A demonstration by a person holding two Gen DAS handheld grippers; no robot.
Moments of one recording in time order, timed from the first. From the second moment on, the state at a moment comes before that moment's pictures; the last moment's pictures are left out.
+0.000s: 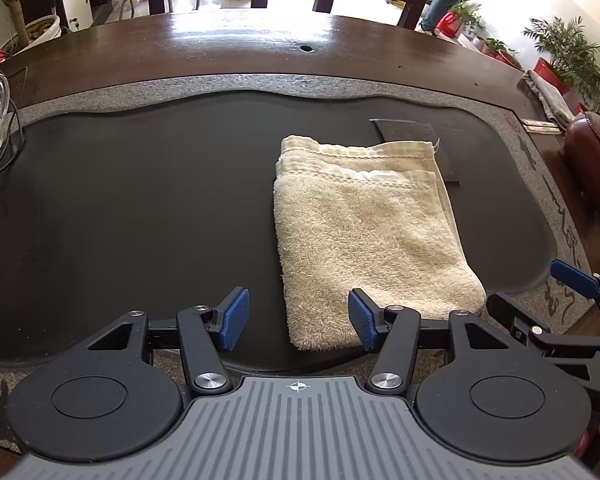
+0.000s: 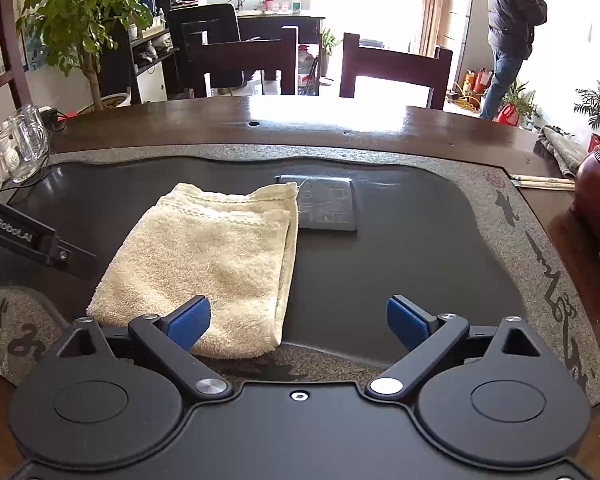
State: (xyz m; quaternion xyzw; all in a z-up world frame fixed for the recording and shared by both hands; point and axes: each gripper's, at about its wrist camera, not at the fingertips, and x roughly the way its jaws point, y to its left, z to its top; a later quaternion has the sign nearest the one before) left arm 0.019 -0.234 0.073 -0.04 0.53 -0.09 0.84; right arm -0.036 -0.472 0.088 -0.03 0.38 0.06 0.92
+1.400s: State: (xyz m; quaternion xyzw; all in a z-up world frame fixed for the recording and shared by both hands) left arm -0.015 -0.228 0.076 0.06 0.51 -0.04 0.86; right arm -0.037 -0.463 0.097 -0.02 0.37 0.07 0.93
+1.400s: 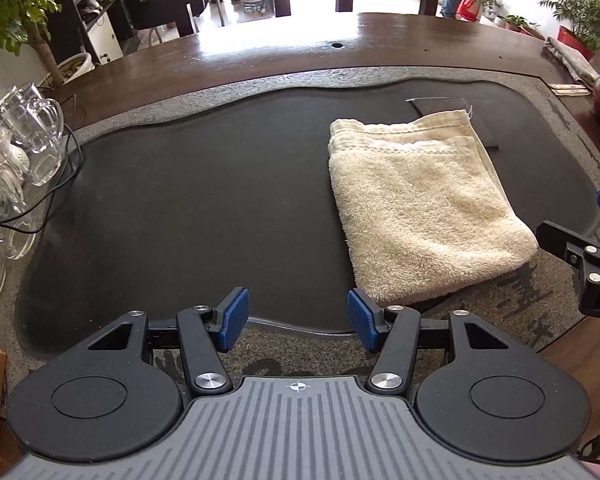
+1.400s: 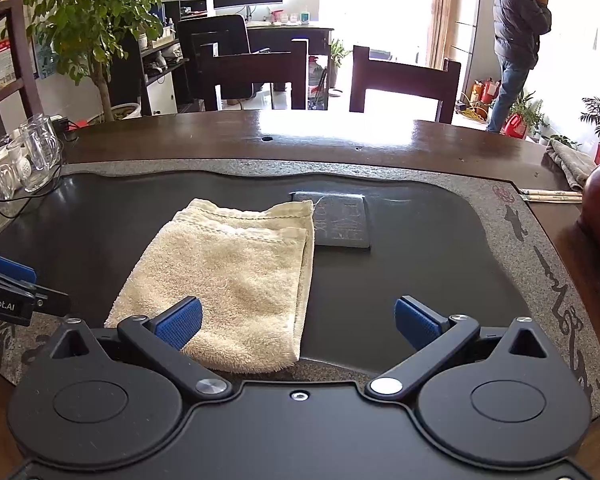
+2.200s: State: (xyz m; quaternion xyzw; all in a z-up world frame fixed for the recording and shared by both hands) left arm -0.017 -0.234 0.100 0.08 0.50 -0.01 0.86; right arm -0.035 -0.455 0.104 -0.02 0.36 0.08 0.93
